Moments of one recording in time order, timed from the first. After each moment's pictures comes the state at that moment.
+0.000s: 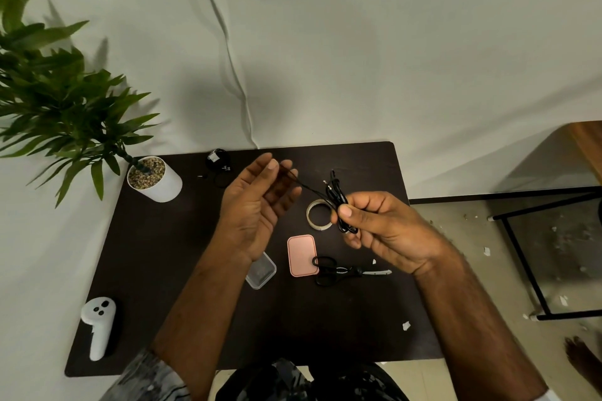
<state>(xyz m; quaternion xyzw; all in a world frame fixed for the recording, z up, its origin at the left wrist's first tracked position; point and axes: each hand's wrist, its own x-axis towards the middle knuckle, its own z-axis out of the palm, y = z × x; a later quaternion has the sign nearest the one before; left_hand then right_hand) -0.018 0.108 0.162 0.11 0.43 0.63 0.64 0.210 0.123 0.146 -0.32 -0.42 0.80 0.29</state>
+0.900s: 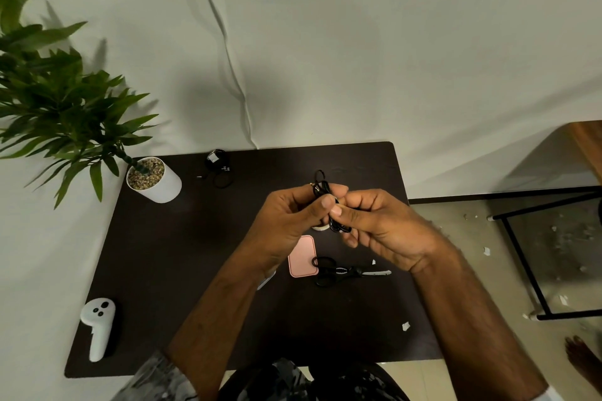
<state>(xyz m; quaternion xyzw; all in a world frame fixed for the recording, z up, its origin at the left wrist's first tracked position) 0.009 0.096 0.150 0.42 0.47 0.44 0.64 0.206 0.130 0.148 -0.35 -0.44 0.78 0.27</state>
